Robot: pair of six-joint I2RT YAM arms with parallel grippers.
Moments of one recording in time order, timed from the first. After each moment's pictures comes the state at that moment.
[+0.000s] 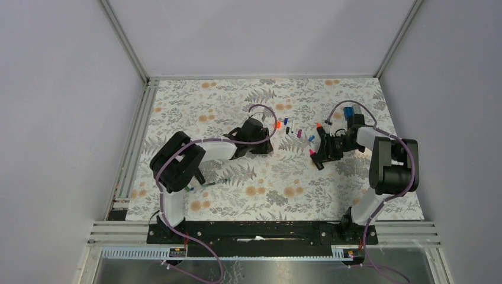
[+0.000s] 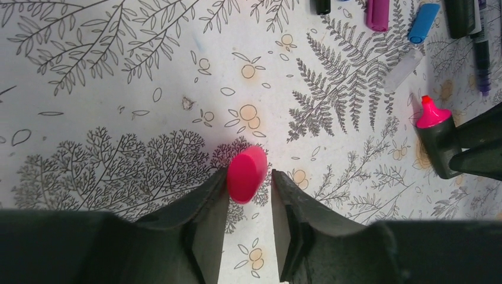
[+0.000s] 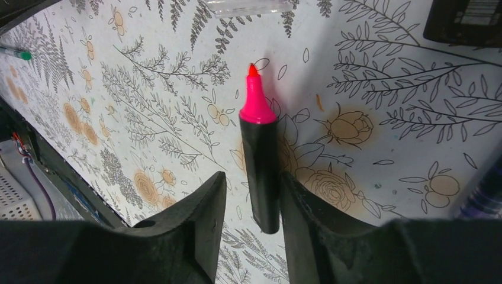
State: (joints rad) left arm -0.72 1.93 1.09 0.12 0.04 -0.63; right arm -0.10 1.74 0.92 -0.57 -0.69 -0.23
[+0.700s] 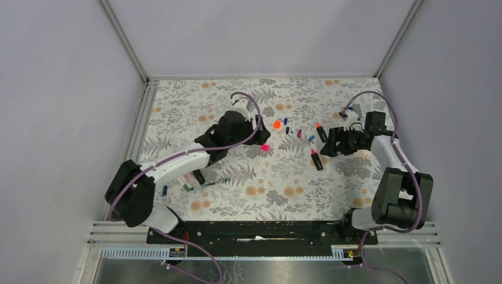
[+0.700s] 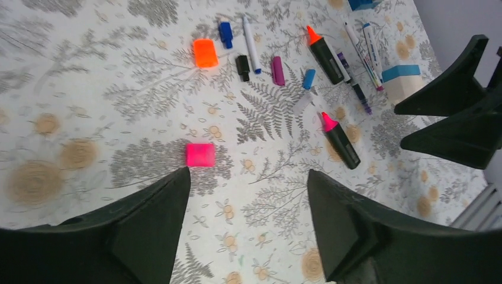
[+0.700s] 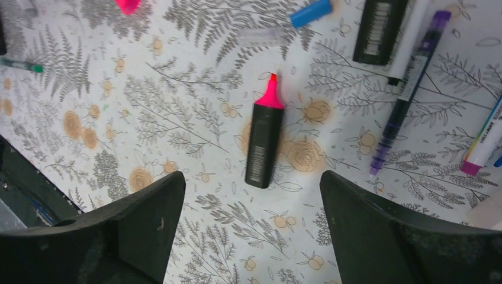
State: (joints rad) left arm -0.72 1.51 1.00 0.05 -0.02 -0.54; right arm -0.21 1.45 0.89 -0.59 -0.69 -0.32
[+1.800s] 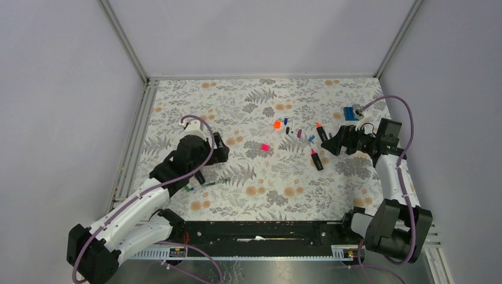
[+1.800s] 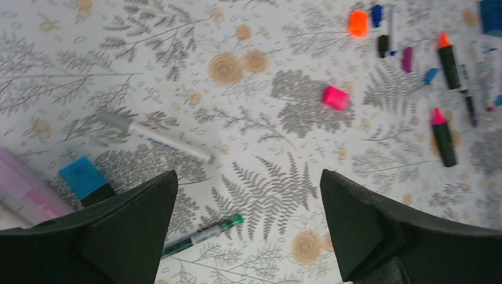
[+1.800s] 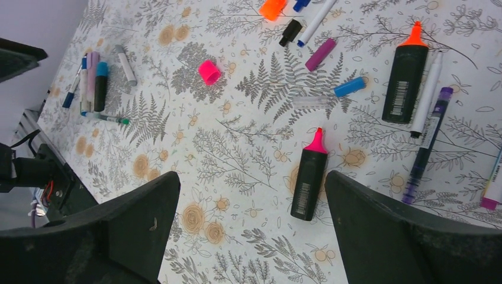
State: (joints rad) left arm -0.59 0.87 0.65 -0.30 -0.22 -0.58; right arm -0.30 1.16 0.74 -0.37 -0.95 -0.13
